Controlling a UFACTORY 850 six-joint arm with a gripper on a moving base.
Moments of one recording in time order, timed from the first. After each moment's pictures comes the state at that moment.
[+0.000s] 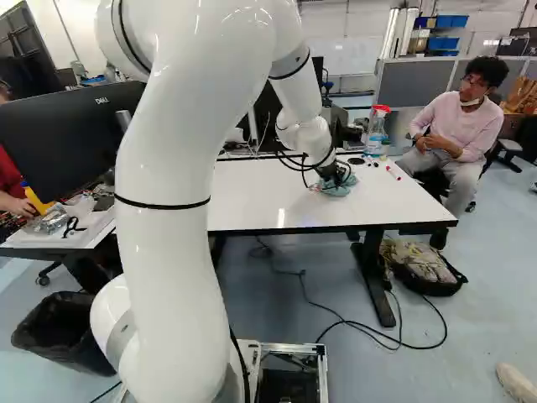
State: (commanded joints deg) arm -28.3 -24.7 -62.6 1.5 1.2 0.0
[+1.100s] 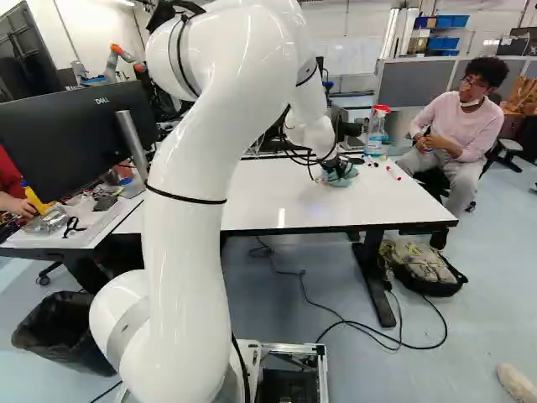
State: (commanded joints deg) arm -28.1 -33.5 -74.5 1.5 1.2 0.0
